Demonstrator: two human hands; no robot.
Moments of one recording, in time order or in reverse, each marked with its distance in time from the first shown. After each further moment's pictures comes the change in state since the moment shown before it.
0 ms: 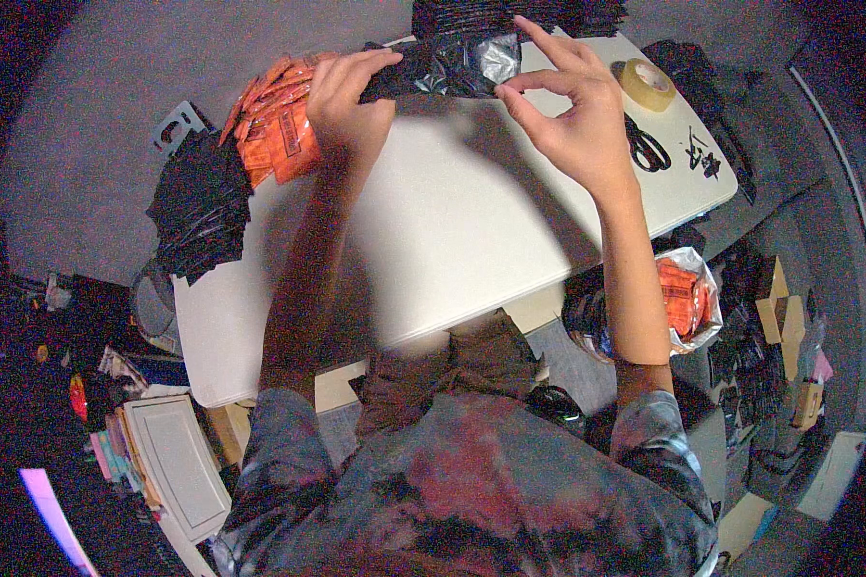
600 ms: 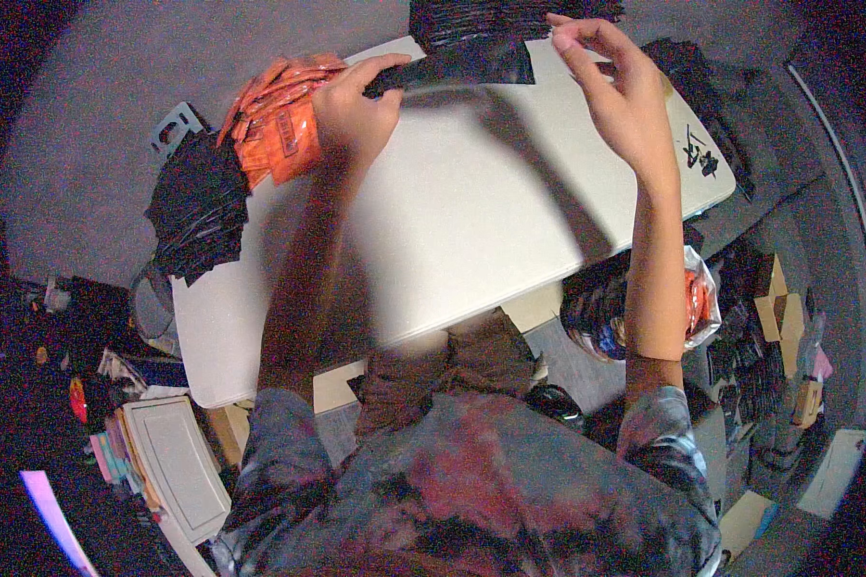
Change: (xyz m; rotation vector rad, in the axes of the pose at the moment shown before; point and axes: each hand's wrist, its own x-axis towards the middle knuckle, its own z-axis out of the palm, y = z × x) left_hand -0.004 0.003 0.004 -0.076 -0.162 -0.134; right_hand 0.011 0.034 -0.030 0.409 -0.104 0.405
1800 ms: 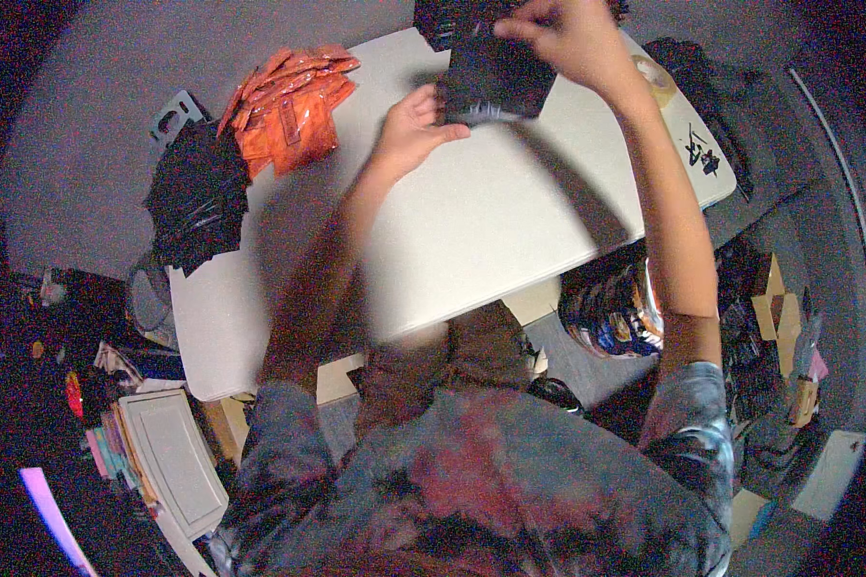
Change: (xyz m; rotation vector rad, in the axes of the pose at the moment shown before) left_hand -0.073 -0.030 0.068 -0.974 -0.413 -0.713; right_hand 0.054 -0.011 0.032 -0.432 -0.147 -0.003
